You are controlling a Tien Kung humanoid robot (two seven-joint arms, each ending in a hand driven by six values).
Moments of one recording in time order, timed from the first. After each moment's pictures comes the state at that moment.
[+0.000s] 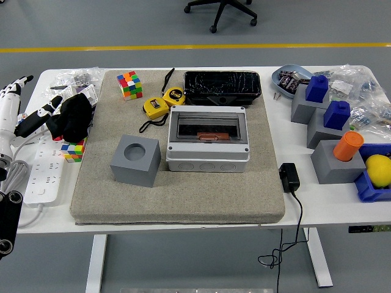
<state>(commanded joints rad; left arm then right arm) -0.18 0.10 -1.75 -1.24 2.22 0.15 -0.16 0.14 -0.13 1.68 0.18 -1.24 -0.25 -0.08</state>
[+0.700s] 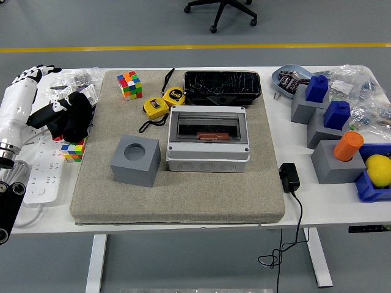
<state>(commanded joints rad) -0.23 0.22 -1.55 -1.15 2.08 0.28 -0.33 0.19 -0.17 1.55 0.18 -1.15 -0.30 -0.01</state>
